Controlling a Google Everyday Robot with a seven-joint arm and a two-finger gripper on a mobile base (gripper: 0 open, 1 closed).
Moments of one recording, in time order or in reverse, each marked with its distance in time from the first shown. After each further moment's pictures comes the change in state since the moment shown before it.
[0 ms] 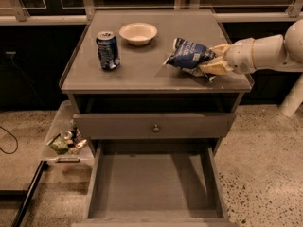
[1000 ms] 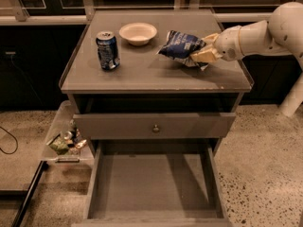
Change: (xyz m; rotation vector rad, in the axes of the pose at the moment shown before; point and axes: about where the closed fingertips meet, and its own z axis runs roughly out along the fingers) arm -0.022 -0.032 0.032 -0.008 0.027 0.043
